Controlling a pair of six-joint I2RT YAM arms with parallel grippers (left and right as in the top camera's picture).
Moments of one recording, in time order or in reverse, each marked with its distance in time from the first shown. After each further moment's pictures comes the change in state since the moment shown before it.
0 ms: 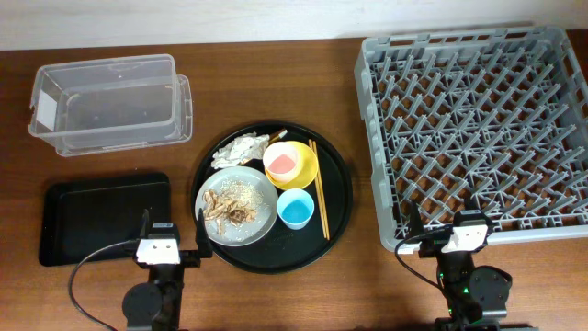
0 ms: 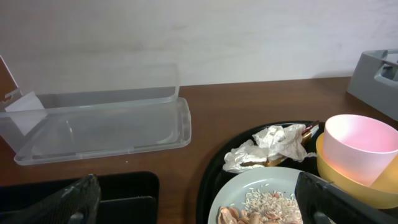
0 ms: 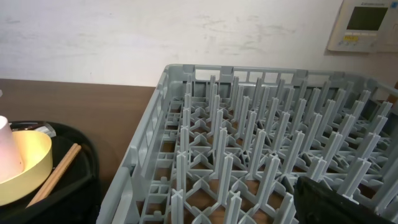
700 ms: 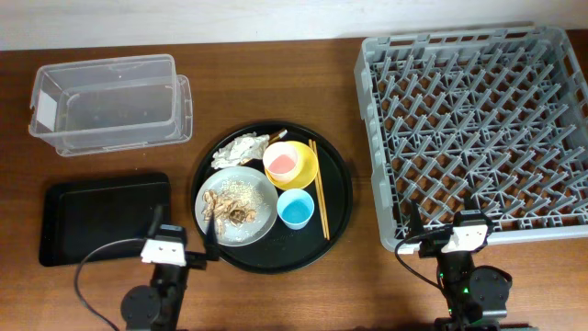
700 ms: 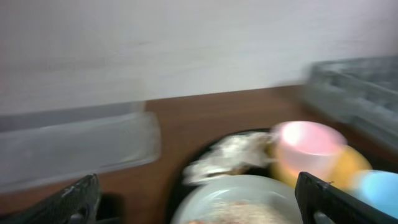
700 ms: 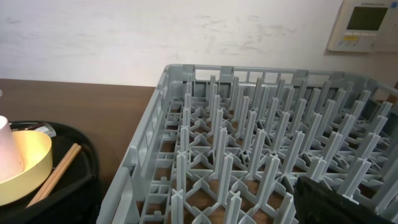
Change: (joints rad) left arm 0.002 0.000 -0.001 0.050 0.203 -0.011; right arm 0.000 0.000 0.000 0.000 0.000 0.000
